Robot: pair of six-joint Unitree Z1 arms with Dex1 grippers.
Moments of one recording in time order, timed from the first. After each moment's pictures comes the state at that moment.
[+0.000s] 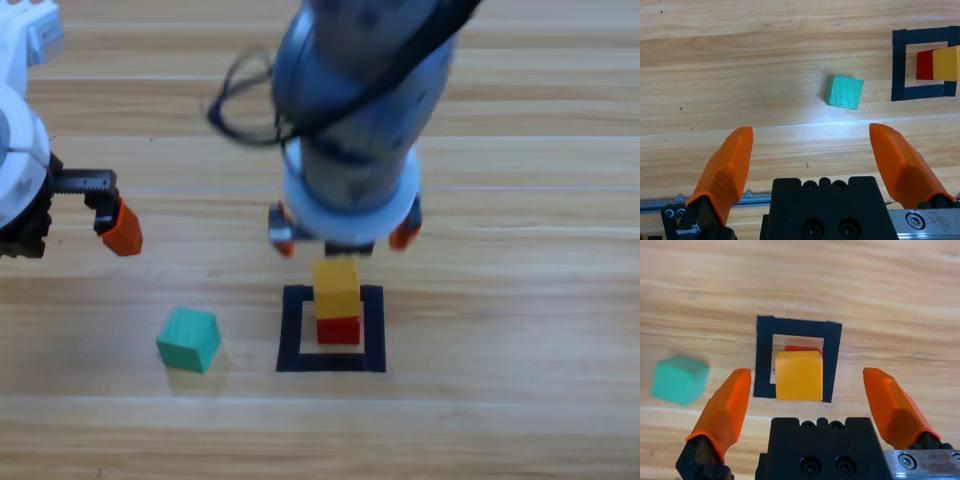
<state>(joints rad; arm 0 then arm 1) -0.82 1.52 -1.20 0.93 0.27 -0.81 1.12 2.31 -2.05 1.10 -0.33 0.98</state>
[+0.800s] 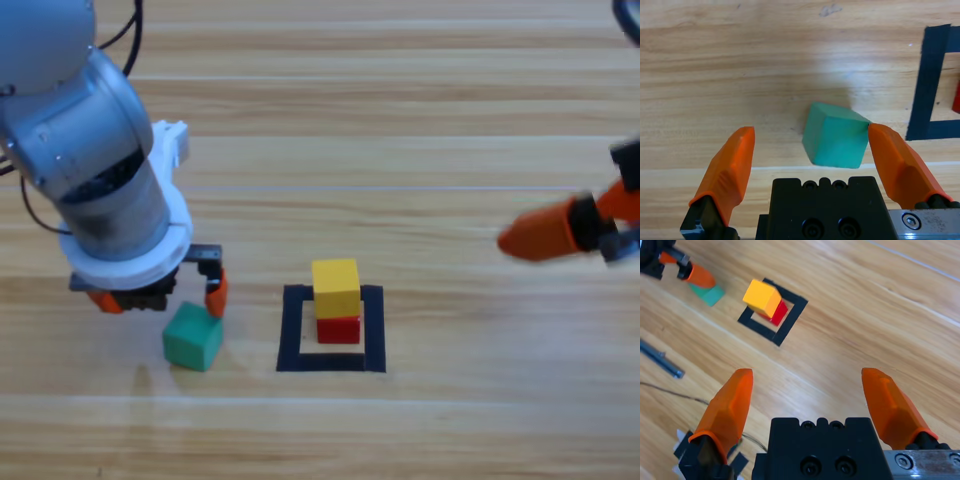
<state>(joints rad) -0.74 1.89 -1.18 0.72 0.16 -0.78 1.02 1.43 -1.02 0.47 -0.15 0.43</state>
